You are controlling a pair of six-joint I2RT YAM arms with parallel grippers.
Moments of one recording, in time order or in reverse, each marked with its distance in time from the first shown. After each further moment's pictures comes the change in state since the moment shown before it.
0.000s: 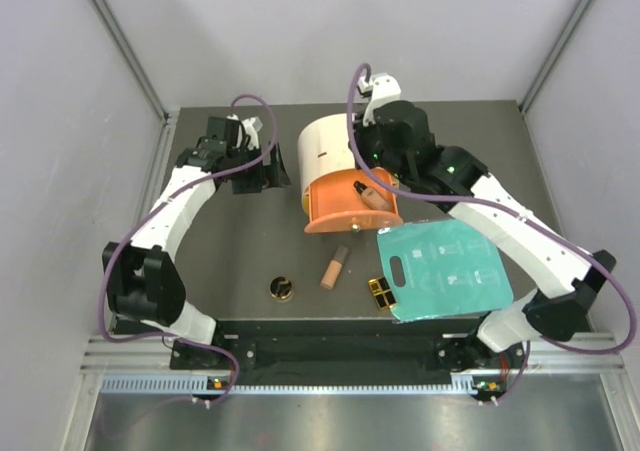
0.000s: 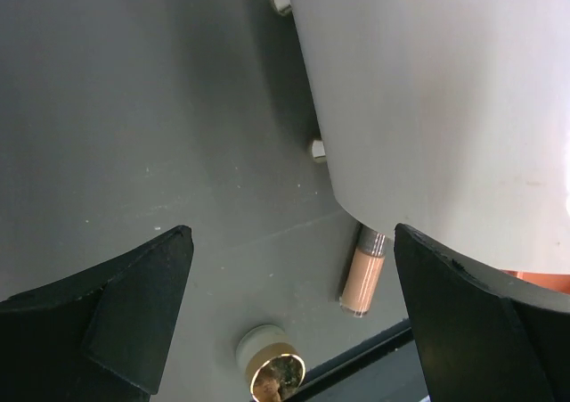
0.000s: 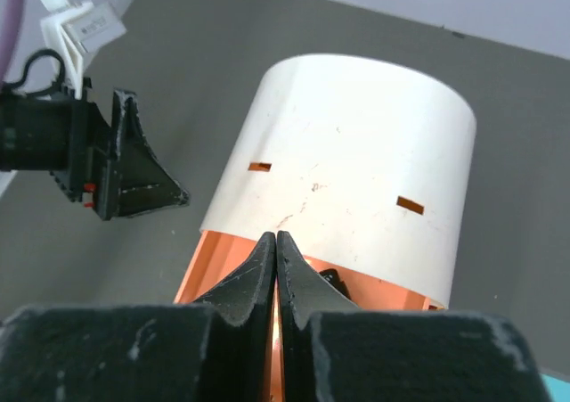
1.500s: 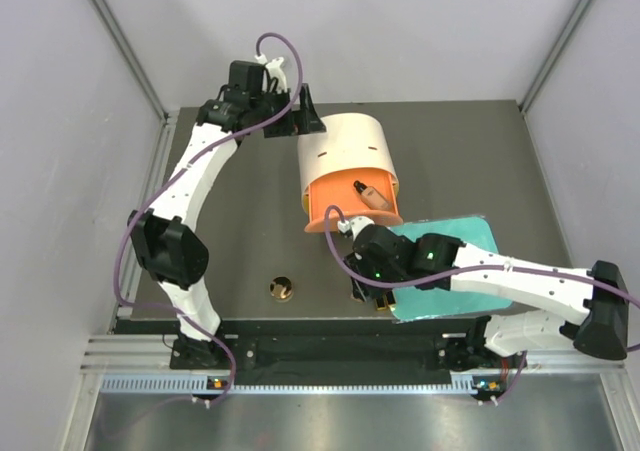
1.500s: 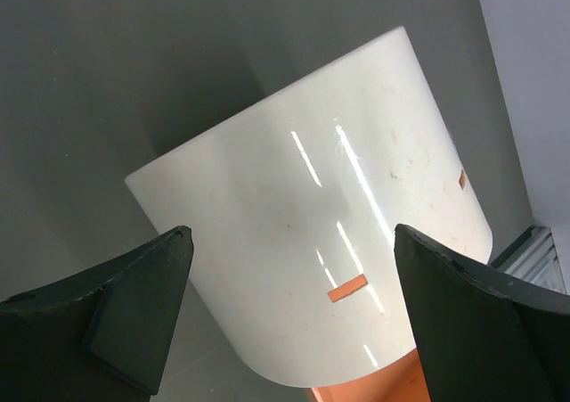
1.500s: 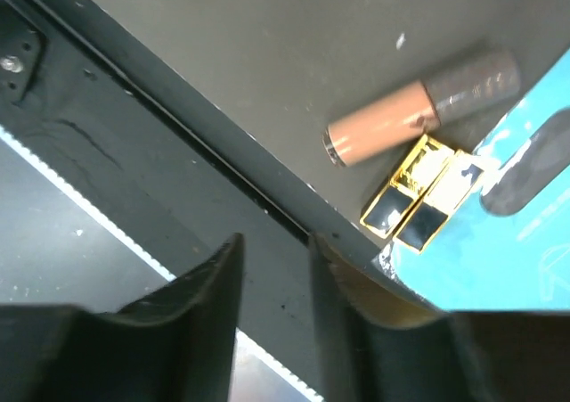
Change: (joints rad) left arm -0.110 0.277 0.554 -0.011 0.069 -0.045; right arm 0.298 -0.214 -0.658 -0.168 -0.298 0.271
